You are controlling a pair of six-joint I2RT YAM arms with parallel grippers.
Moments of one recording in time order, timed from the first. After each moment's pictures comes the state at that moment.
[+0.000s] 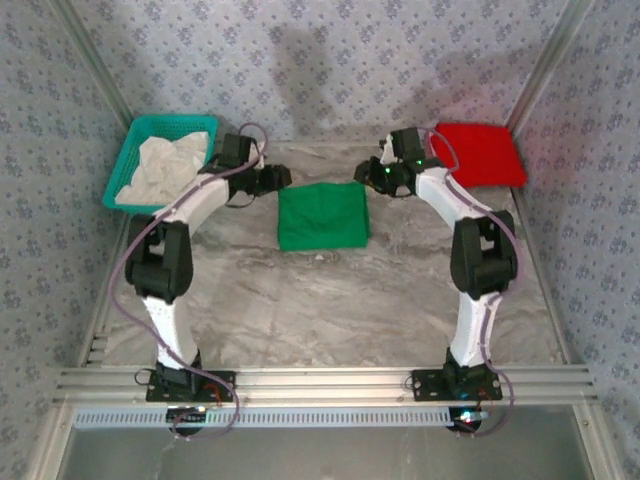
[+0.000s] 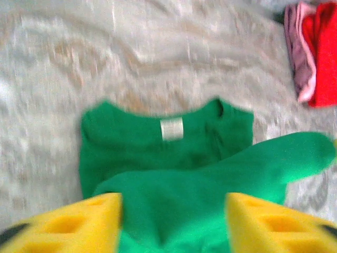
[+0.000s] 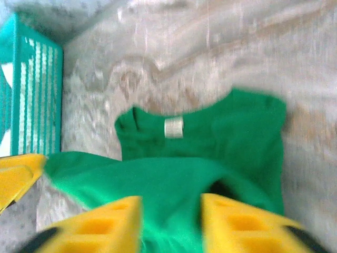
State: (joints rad) left arm -0.27 2.01 1.63 -0.41 0.42 -0.47; right arm 0.24 2.03 1.68 -0.45 -0.45 0.59
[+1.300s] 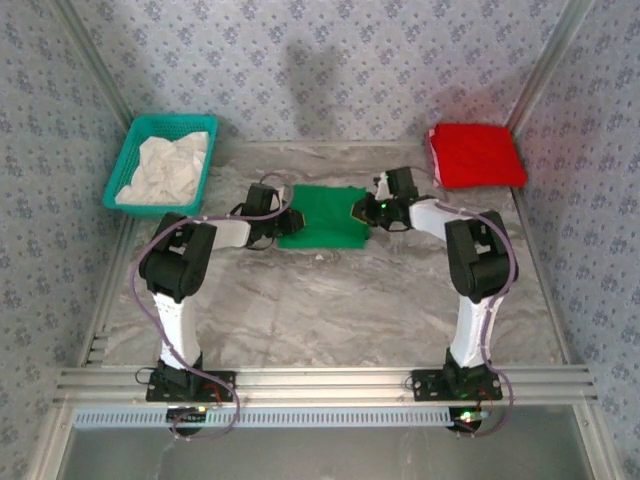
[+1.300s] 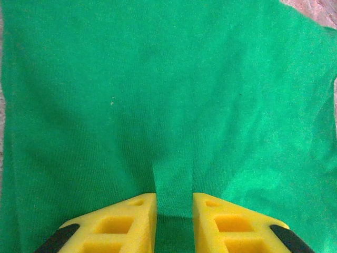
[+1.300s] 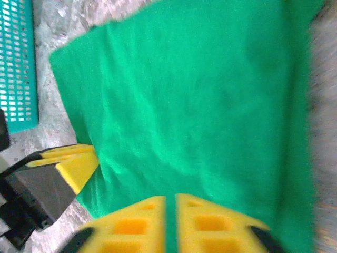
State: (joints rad) left arm -0.40 2.00 1.10 0.14 0.36 -0.57; right arm 0.26 1.94 1.23 -0.14 -0.54 0.63
